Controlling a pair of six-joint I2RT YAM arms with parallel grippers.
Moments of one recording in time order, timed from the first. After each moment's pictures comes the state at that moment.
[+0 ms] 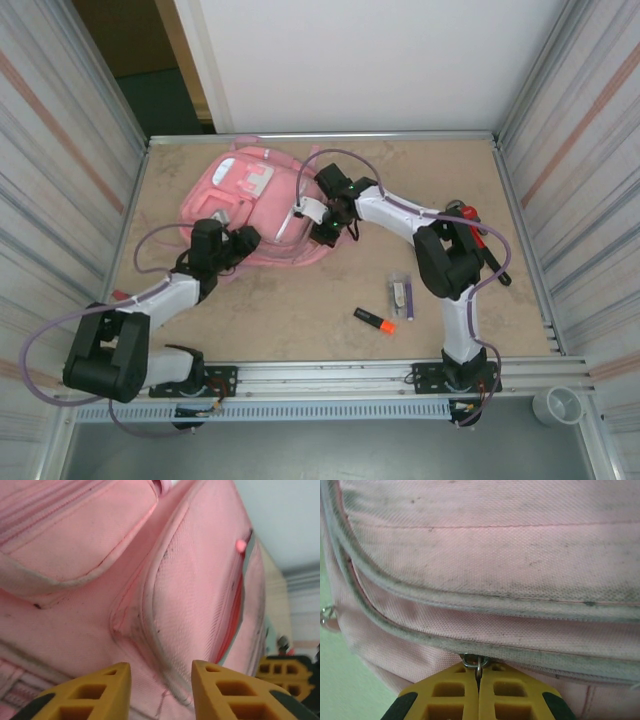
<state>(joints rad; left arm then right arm) -0.25 1.26 0.49 0.20 0.23 -0.84 0.64 2.05 1.60 -0.73 -0.31 -0.54</state>
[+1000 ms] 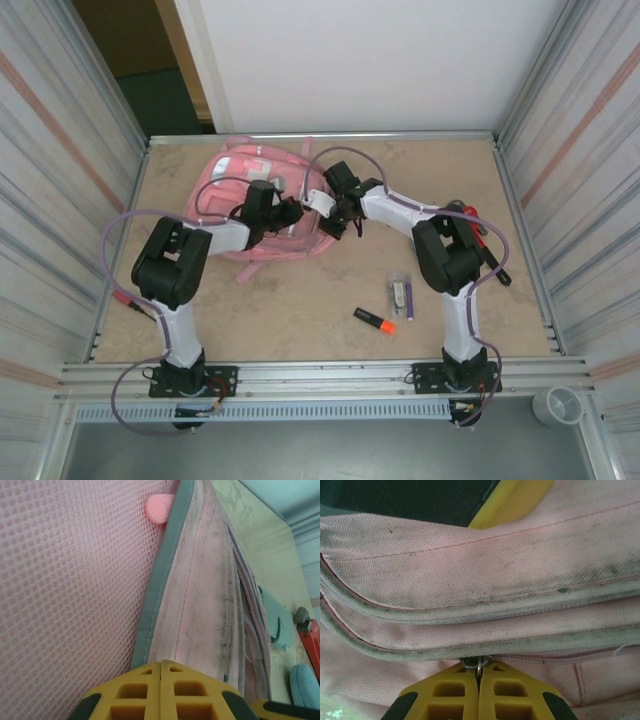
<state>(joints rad) -0.42 1.91 1.00 0.32 0.24 -0.70 0.61 2.07 1.55 -0.58 -0.18 -0.49</state>
